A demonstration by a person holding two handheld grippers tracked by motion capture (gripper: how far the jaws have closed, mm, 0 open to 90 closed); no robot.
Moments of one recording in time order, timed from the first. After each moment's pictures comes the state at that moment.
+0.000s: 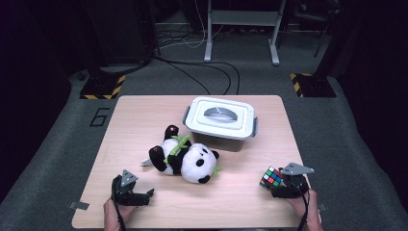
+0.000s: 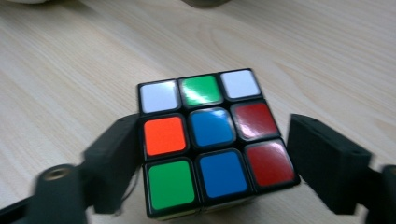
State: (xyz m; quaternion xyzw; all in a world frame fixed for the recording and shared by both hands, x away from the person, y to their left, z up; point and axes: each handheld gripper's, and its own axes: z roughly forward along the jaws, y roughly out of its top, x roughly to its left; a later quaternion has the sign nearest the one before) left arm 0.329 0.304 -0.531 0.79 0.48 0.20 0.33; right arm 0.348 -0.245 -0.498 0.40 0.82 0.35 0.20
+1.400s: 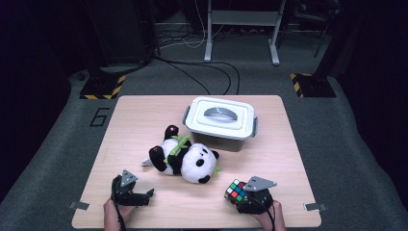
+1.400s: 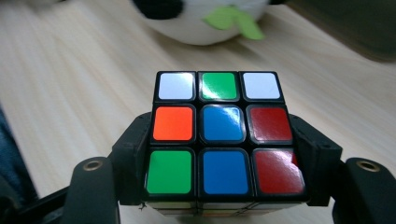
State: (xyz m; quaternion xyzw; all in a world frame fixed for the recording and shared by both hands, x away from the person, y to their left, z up) left arm 0.330 0.305 -0.531 0.79 0.48 0.20 0.33; right arm 0.307 -0.129 -0.496 0.32 0.85 0.40 0.14
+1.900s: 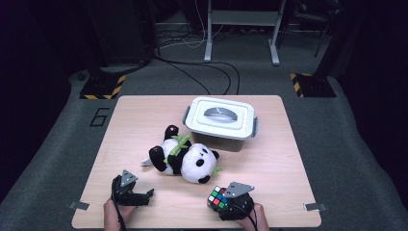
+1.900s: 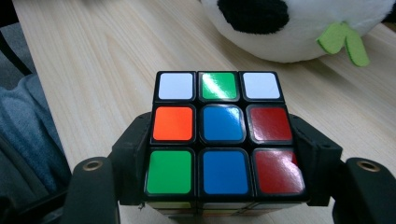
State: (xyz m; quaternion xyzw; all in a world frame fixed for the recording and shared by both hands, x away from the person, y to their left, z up) left arm 0.330 0.305 -0.531 0.79 0.48 0.20 0.33; right arm 0.300 -0.082 -0.504 0.27 0.87 0.40 0.12
